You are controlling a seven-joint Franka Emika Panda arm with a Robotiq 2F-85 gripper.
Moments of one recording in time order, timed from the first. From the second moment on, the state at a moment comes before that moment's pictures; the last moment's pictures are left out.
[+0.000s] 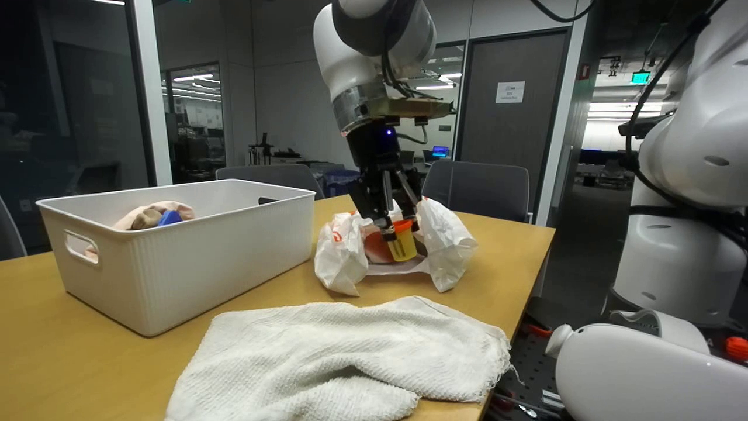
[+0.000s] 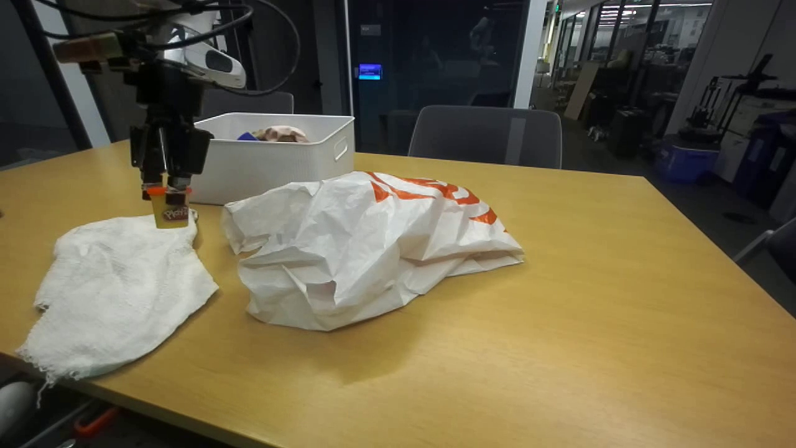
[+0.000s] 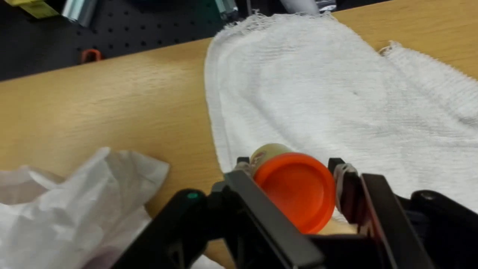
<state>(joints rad) 0.20 -0.15 0.22 -2.41 0.11 1.85 0.40</state>
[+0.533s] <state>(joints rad) 0.09 -0.09 0.16 -2.44 -0.14 1.83 0.53</state>
